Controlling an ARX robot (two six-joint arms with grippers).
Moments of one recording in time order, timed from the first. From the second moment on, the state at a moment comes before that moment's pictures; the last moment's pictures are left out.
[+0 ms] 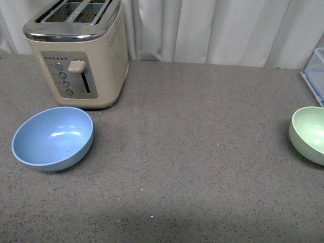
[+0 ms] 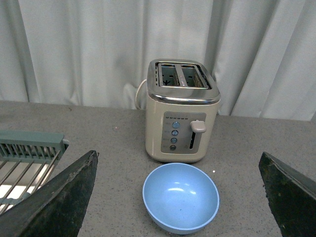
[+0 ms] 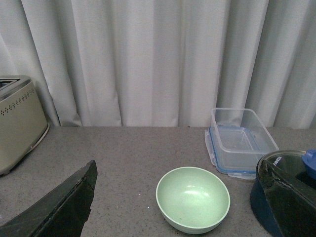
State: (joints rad) left arm 0.00 0.00 0.02 0.00 0.00 0.00; right arm 0.00 0.00 0.01 0.00 0.00 0.00
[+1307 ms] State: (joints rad) left arm -0.06 1.41 0.46 0.08 -0.10 -0.69; right arm 0.00 0.00 0.01 0.00 0.00 0.00
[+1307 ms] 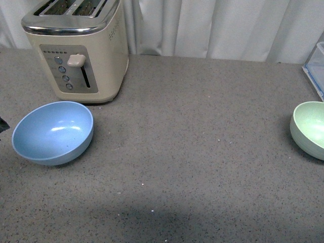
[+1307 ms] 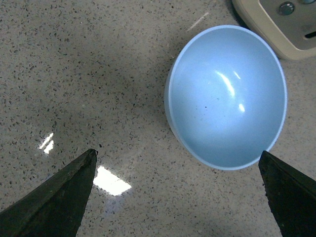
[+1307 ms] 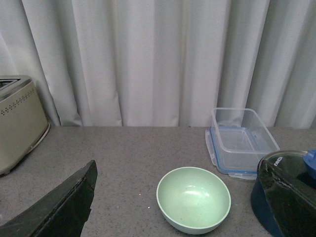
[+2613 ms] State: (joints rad) left arm -0.13 1.75 0.61 0.15 -0.18 -0.63; right arm 0.00 0.00 0.01 0.00 0.00 0.00
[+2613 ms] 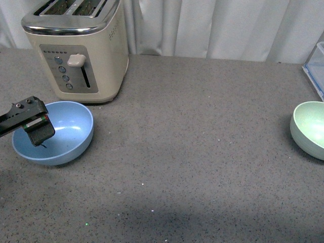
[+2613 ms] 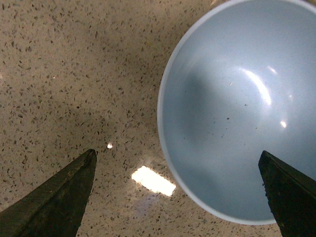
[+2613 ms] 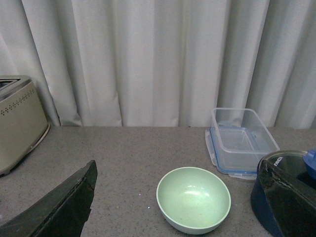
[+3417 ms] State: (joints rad) left arm -0.11 1.87 0.68 0.16 -0.21 -0.60; right arm 0.00 0.00 0.01 0.00 0.00 0.00
